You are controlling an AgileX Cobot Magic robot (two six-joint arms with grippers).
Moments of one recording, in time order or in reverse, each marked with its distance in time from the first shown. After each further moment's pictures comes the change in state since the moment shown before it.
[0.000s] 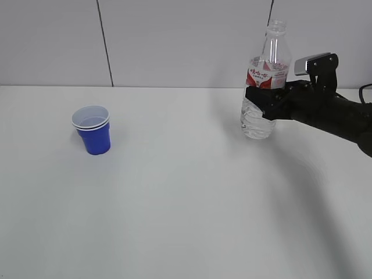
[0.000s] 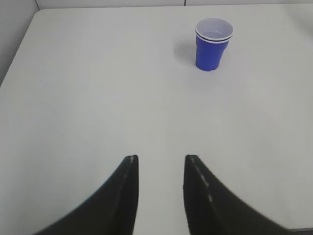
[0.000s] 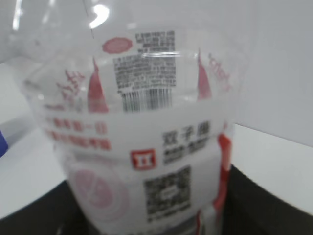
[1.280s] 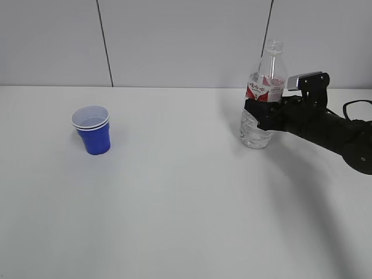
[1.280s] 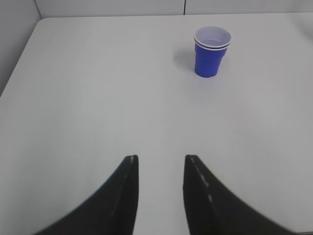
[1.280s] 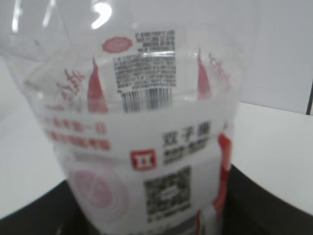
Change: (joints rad) left arm 0.000 -0.042 0.000 0.002 0.000 0.000; right arm 0.000 0.145 -0.055 0.101 -0.028 -0.053
